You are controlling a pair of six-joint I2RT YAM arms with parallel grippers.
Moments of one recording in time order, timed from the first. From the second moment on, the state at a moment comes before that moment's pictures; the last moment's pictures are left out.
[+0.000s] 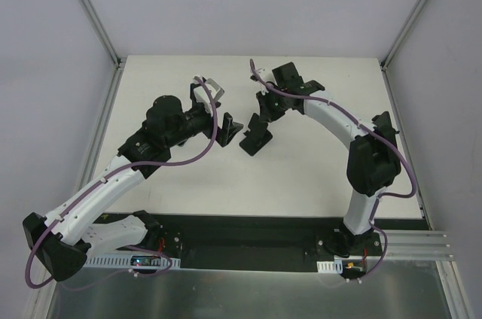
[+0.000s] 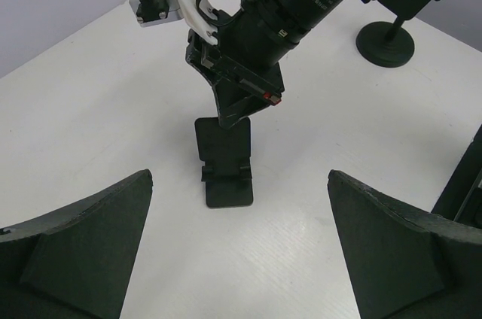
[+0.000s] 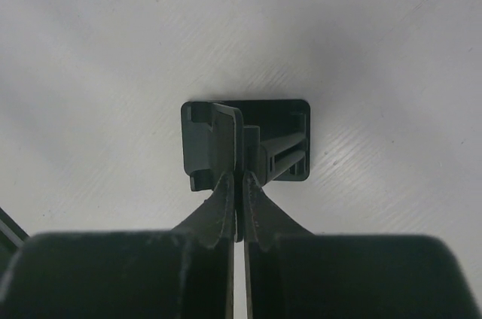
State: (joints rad) left arm -0.67 1.02 1.01 -0.18 0.21 -0.01; right arm 0.53 1.84 1.54 -0.62 -0.32 -0.11
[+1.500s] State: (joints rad) left arm -0.81 1.01 1.00 -0.19 0.04 -0.01; right arm -0.27 1.79 1.78 -0.79 -0.28 -0.10
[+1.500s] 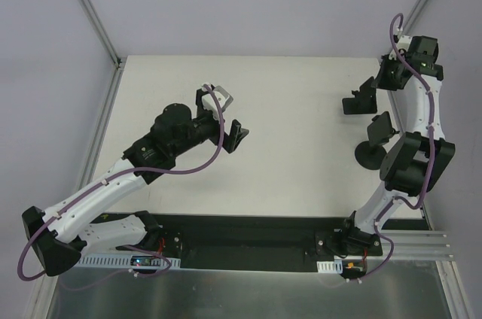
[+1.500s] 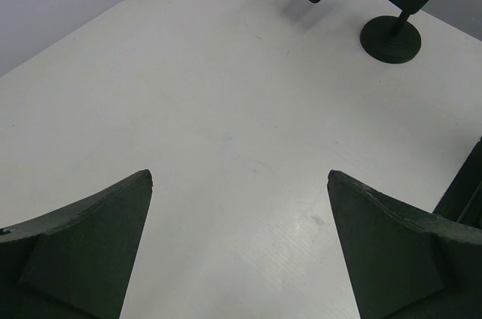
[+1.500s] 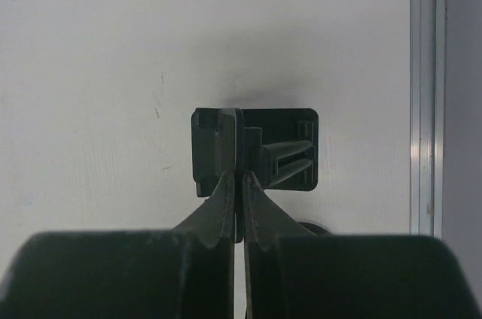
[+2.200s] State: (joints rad) left arm -0.81 1.03 1.00 -0.19 0.04 0.00; right arm -0.31 1.83 1.62 -0.70 -0.22 -0.12
